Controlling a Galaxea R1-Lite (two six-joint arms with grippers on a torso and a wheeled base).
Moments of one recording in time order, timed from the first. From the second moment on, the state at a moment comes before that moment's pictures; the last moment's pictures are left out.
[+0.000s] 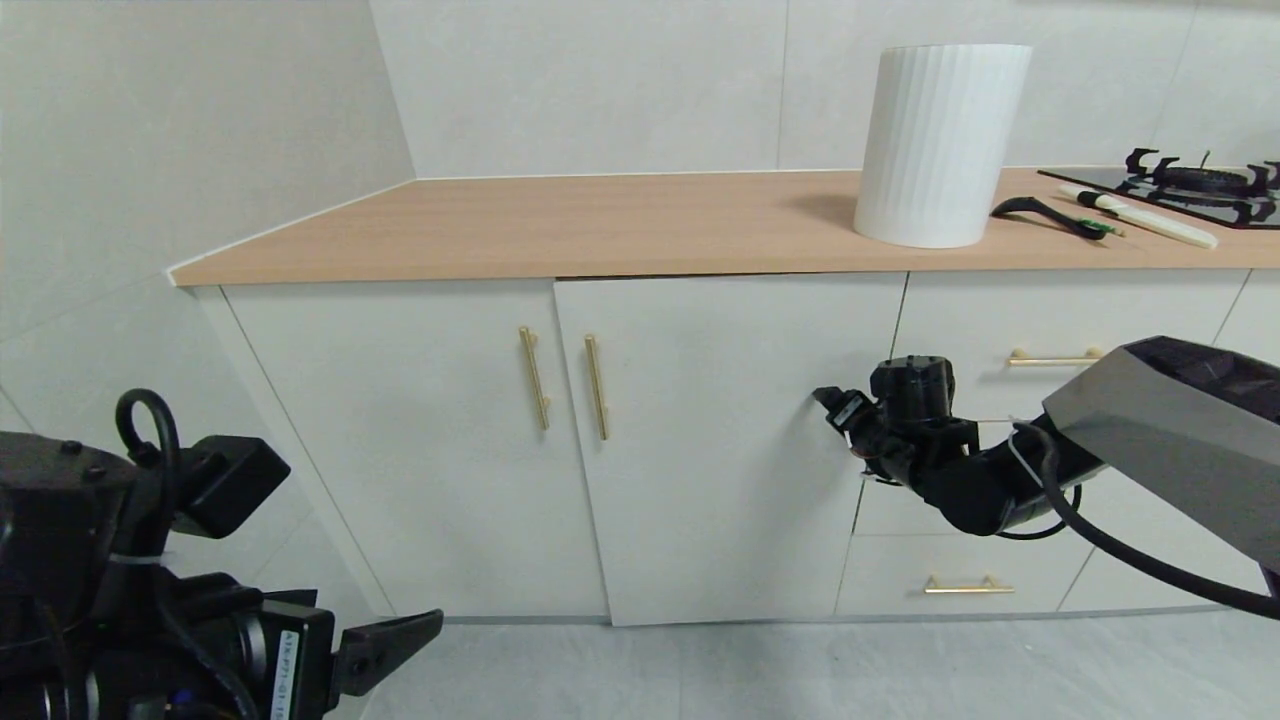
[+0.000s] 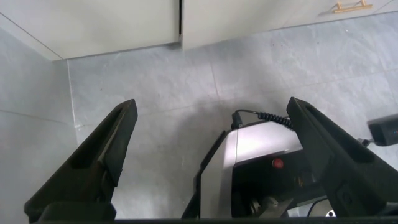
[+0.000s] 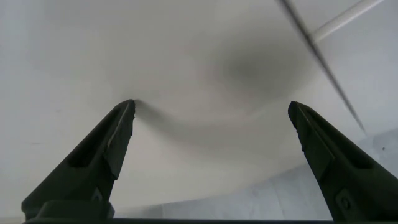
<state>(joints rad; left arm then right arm) -0.51 1.19 -0.63 0.16 0.16 -0.29 0.34 2.32 -1.24 -0.74 -0.25 0.91</state>
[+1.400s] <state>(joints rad) -0.51 1.15 -0.63 0.15 0.16 -0.29 0.36 1.88 -0.73 -0.75 0.22 0.61</state>
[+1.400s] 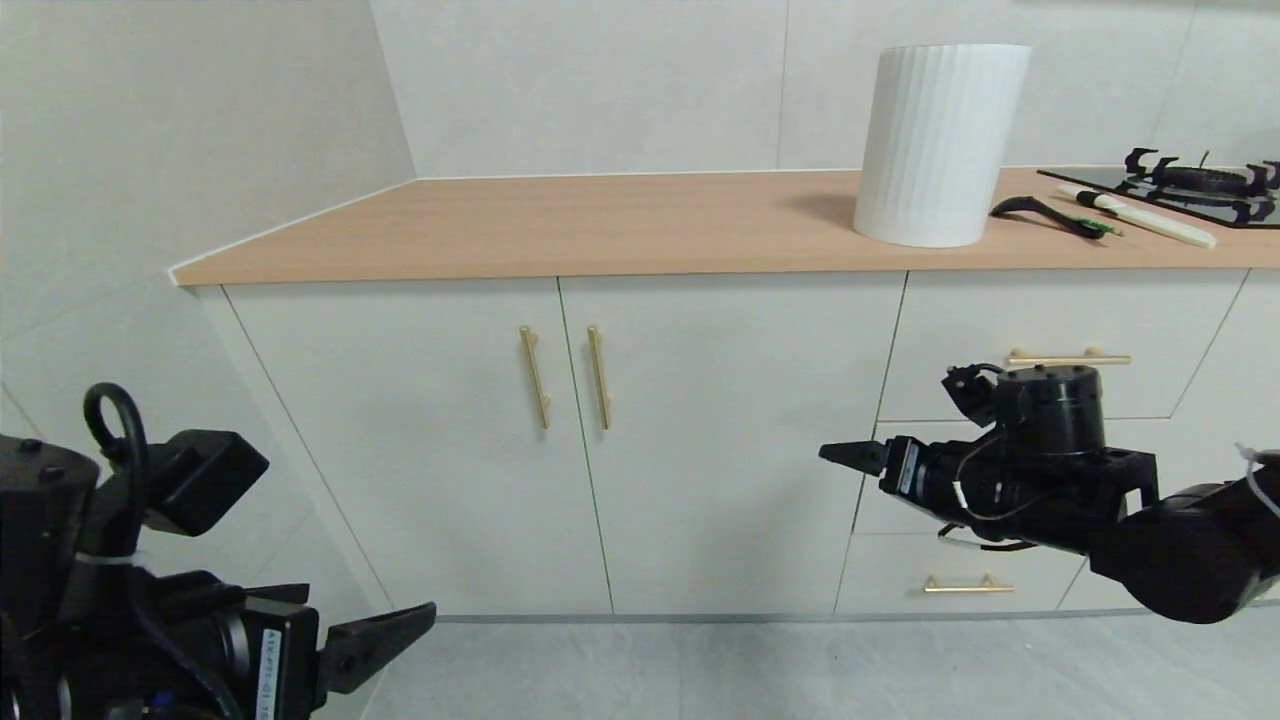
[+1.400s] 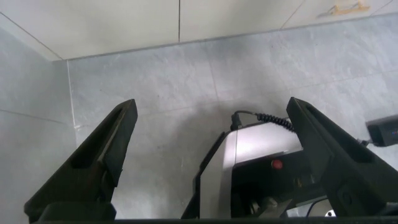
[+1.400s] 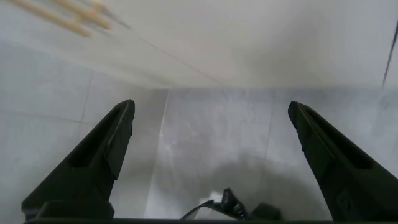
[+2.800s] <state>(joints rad) -0.12 0.16 -0.42 0.13 0.15 0.02 0.06 0.17 -0.31 -0.14 -0.01 0.02</state>
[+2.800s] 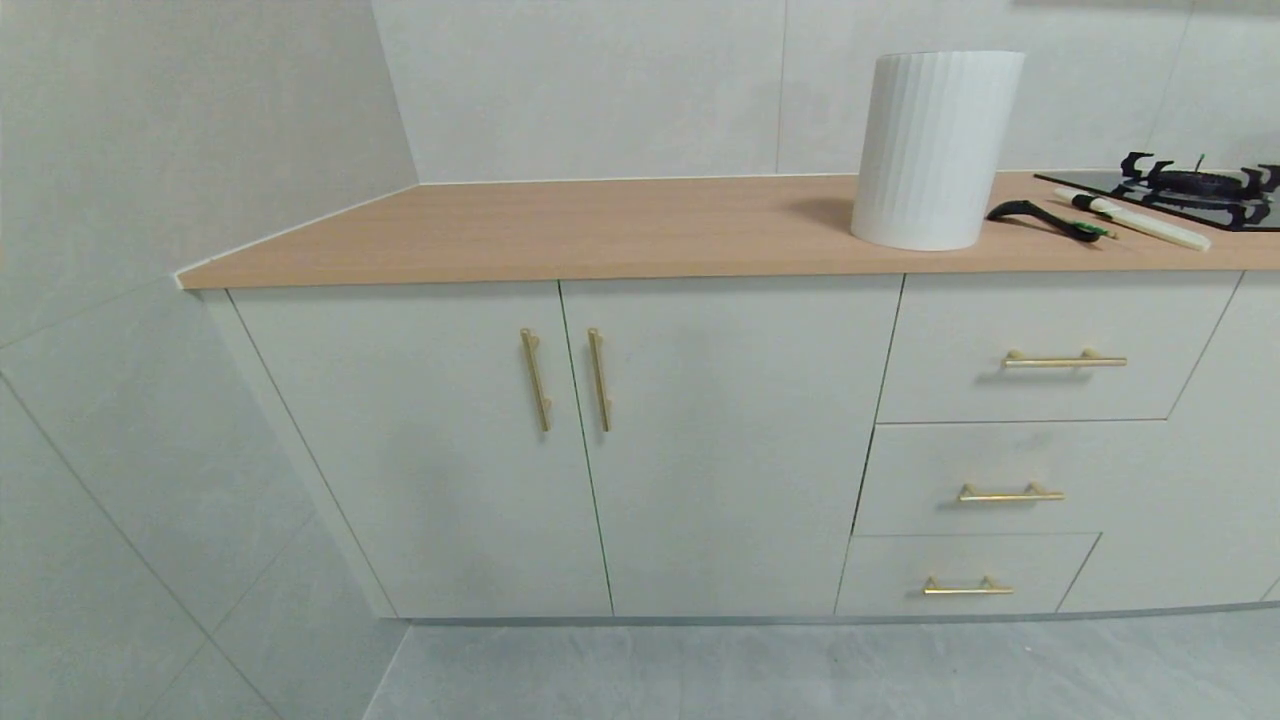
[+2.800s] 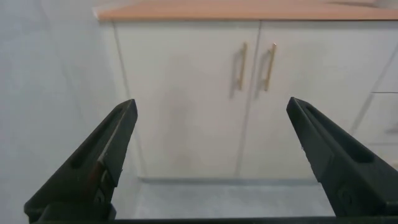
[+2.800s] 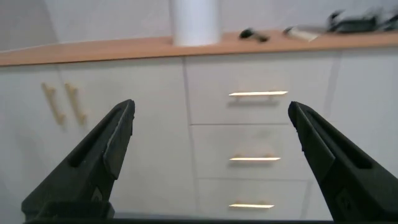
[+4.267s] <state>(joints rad) 0.00 0.00 0.00 0.00 0.03 0.01 0.00 0.00 0.00 0.00 -0.01 -0.02</state>
